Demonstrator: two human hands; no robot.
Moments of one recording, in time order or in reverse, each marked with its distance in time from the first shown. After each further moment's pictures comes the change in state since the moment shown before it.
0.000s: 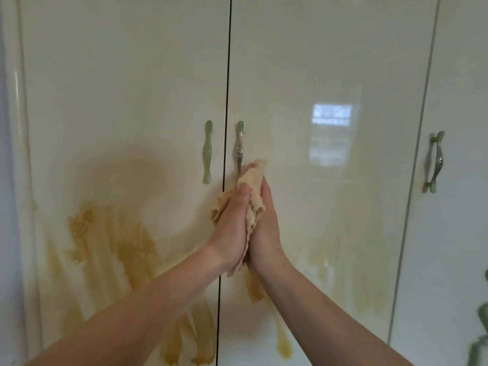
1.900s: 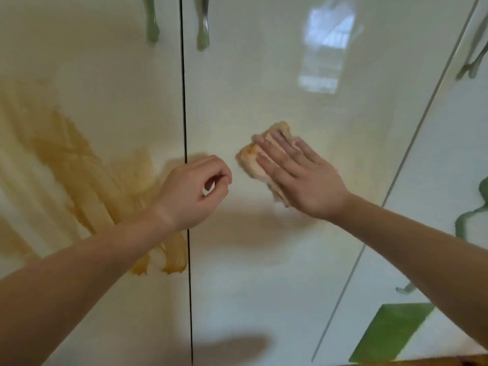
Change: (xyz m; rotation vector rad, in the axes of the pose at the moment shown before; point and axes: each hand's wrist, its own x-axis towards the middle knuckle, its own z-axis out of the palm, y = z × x) left_hand -0.054 -0.140 -0.007 0.587 -0.133 0.245; right_hand -0.023 0.069 -0.223 -1.958 -0.688 -0.957
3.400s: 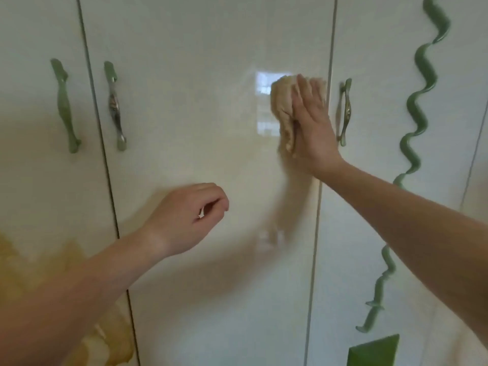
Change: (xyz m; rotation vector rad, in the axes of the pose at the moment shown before) left_hand 0.110 0.084 0.018 -0.007 -0.117 0.189; right_hand 0.001 0.213 -0.052 0.258 0.331 0.603
